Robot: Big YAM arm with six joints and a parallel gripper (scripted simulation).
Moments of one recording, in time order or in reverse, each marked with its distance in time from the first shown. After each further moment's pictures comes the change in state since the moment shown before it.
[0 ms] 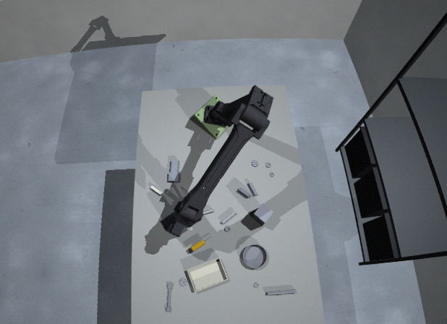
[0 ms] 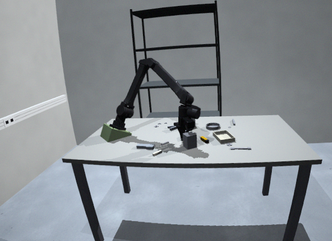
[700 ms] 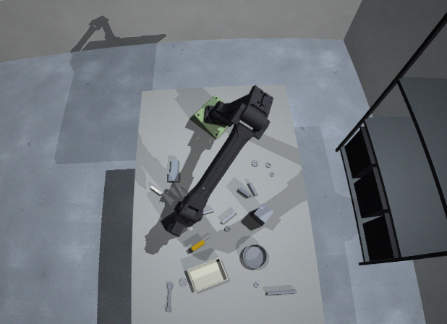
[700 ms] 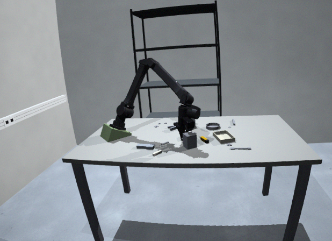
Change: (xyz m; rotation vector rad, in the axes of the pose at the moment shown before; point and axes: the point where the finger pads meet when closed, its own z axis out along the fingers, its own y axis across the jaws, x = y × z) arm 0.002 -0.001 0.000 0.004 0.007 -0.002
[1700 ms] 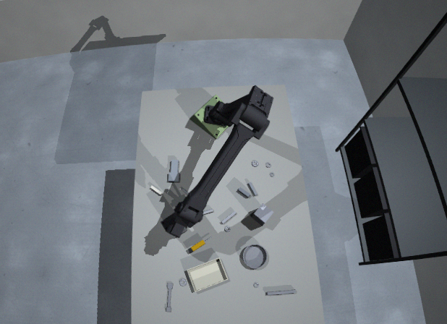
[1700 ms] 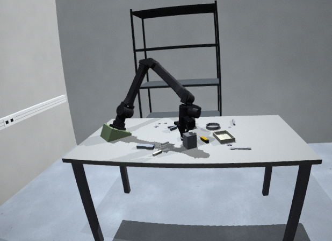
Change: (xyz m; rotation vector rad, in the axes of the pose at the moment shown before) arm 0.002 0.004 -0.005 0.000 0.014 -0.009
